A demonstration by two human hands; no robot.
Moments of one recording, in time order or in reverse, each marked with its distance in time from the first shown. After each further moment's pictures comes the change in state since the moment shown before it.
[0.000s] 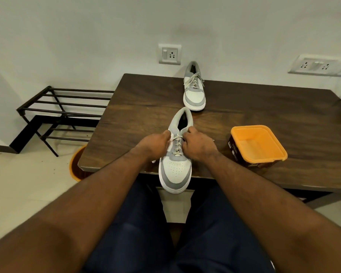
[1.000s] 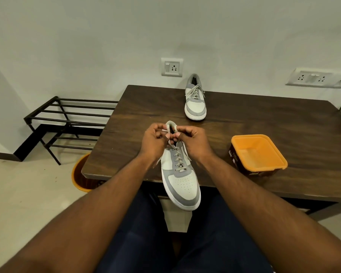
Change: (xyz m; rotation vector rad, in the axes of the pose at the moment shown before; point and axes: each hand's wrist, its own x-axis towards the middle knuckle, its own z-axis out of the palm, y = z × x) left_hand -0.020 0.029 -0.014 -1.318 0.487 -0.153; right_hand -0.011 -0.039 -0.029 1.384 0.219 0.098
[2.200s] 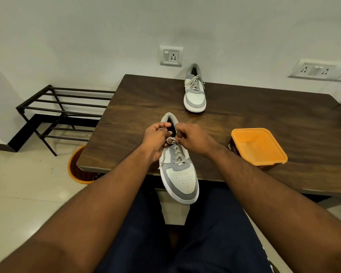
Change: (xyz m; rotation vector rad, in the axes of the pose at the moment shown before) left_hand 0.016 -0.014 0.010 -0.151 0.081 -0.349; right_hand 0.020 0.009 -0.027 -0.998 -0.316 -0.386
